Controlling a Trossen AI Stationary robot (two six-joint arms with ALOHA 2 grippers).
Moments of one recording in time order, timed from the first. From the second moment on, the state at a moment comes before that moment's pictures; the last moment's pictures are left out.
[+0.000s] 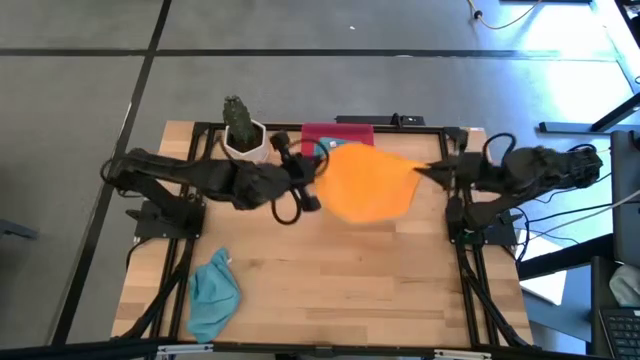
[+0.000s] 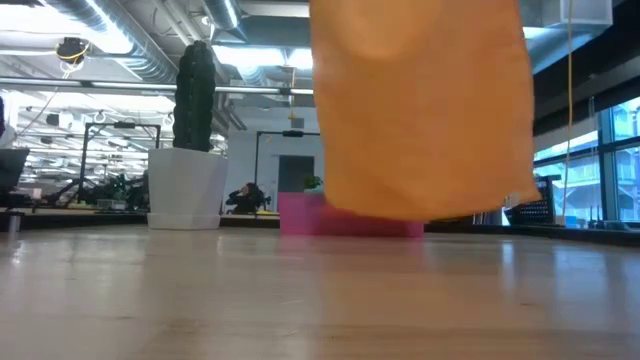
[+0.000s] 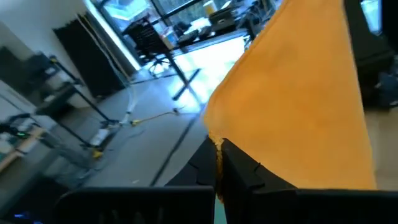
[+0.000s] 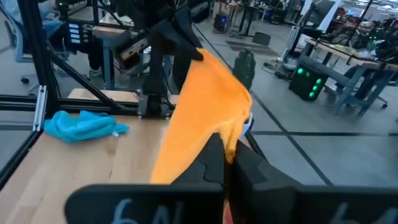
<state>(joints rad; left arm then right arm) -0.20 1.51 1.63 -0.49 -0.87 0.19 0.35 0.79 1.19 -0.60 0.57 -0.06</state>
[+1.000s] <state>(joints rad) -0.75 2.02 1.64 -0.80 -0.83 -0.39 0.87 1.09 0.57 -0.09 0.45 0.44</state>
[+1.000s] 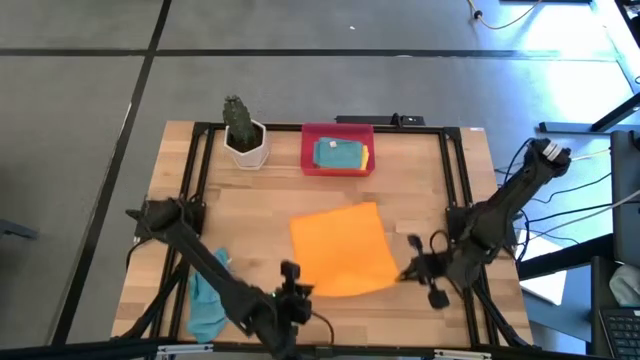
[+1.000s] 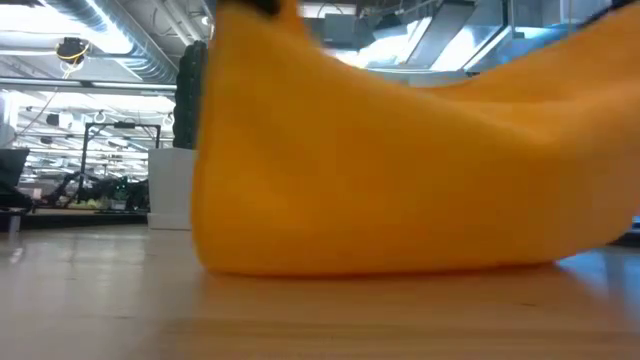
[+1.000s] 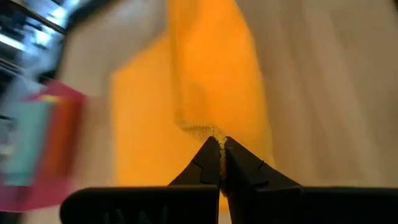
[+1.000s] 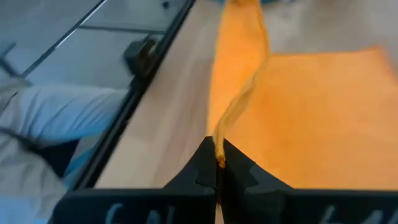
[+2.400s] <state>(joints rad) -0.54 1.96 1.32 -0.92 -0.87 -0.73 0.50 1.24 0.45 -0.06 0.79 0.38</state>
